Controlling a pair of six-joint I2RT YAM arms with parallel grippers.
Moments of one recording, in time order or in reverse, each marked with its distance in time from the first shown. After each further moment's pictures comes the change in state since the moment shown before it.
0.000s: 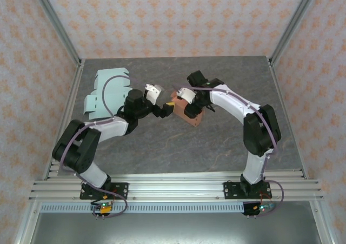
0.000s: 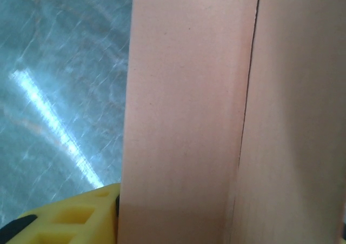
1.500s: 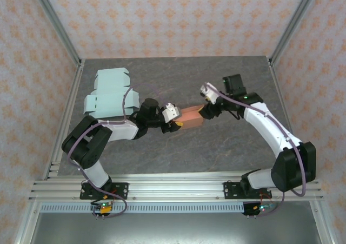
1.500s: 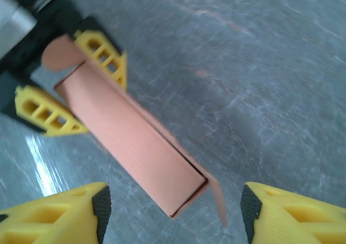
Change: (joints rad) left arm -0.152 0.125 0.013 -0.122 0.124 0.368; right arm -0.238 -0.478 -0.356 0.248 -0.314 0.011
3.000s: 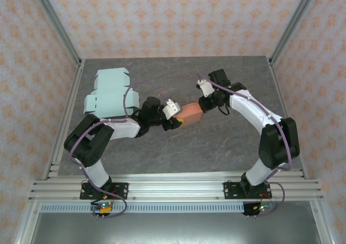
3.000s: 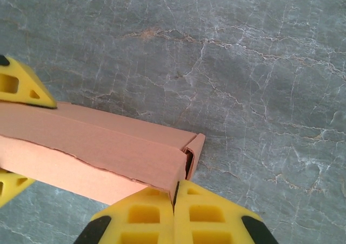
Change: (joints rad) left arm -0.005 0.027 0.043 -0.024 -0.097 -0.101; right arm 0.087 0.261 0.163 -0.075 0.221 0.397
